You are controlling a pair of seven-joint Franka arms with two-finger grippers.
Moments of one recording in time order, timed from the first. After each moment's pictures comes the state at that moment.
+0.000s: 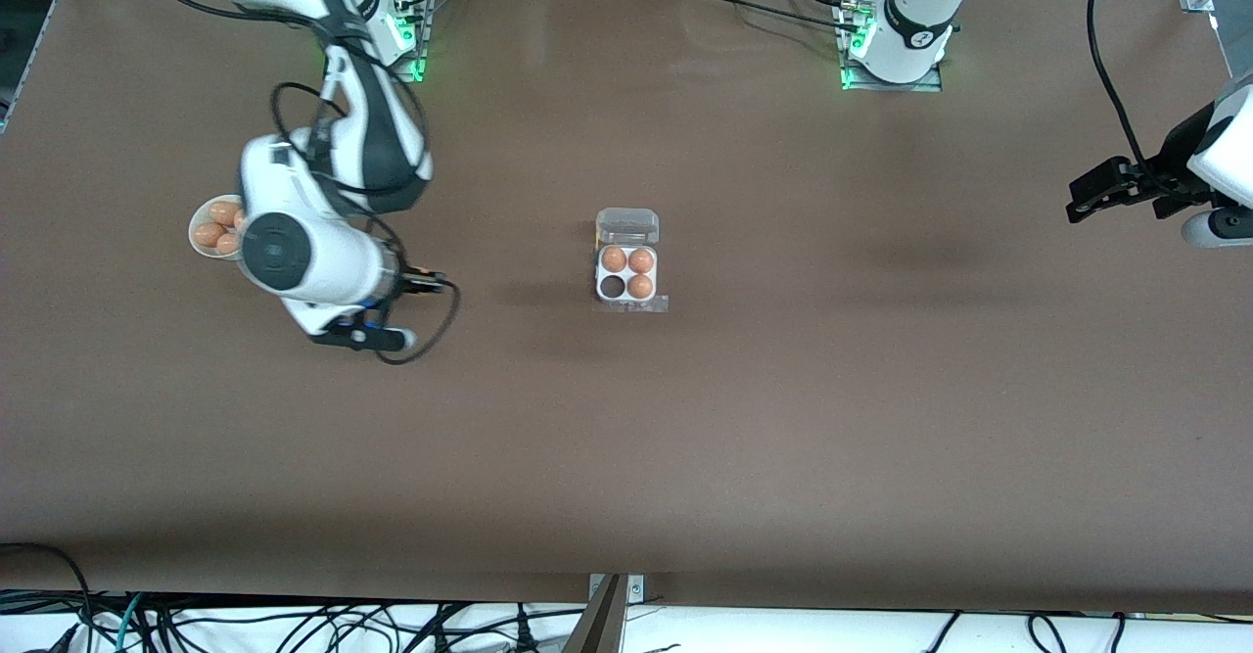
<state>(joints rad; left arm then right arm) 0.00 0.05 0.00 -1.57 0.02 1.57 -0.08 0.64 0.53 -0.29 -1.58 0.26 1.86 0.41</state>
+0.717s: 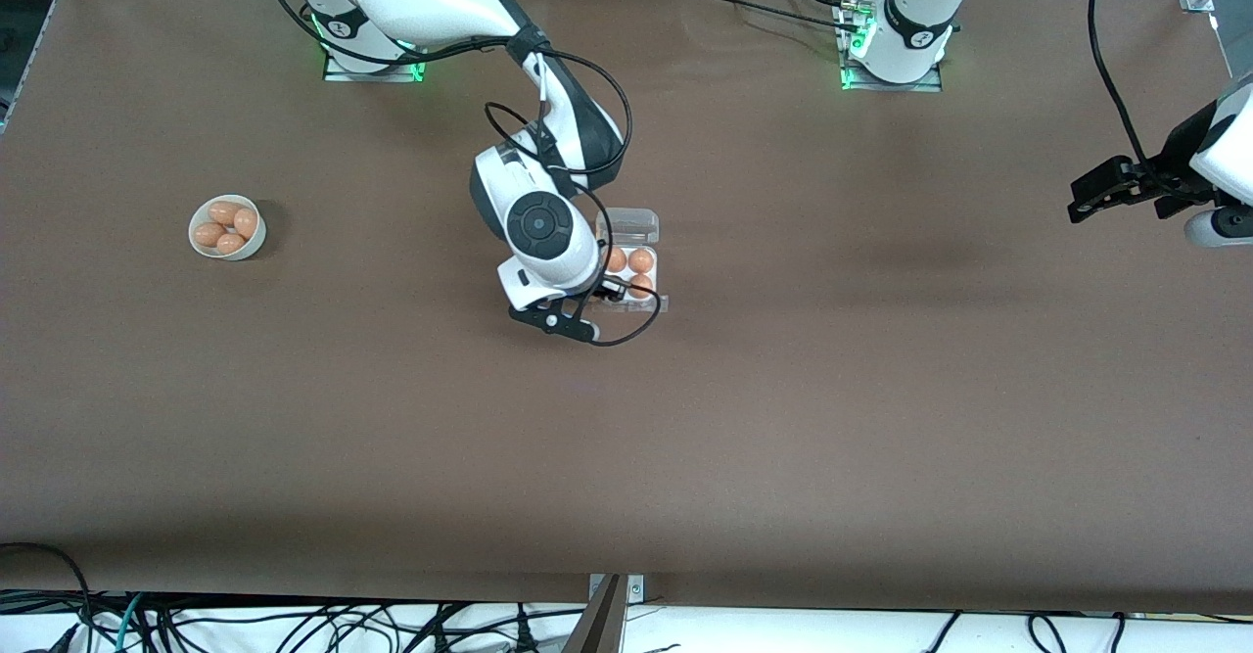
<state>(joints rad) 0.00 0.05 0.00 -1.56 0.02 1.57 -0.08 0.80 0.78 -0.17 -1.35 0.30 2.07 0.86</state>
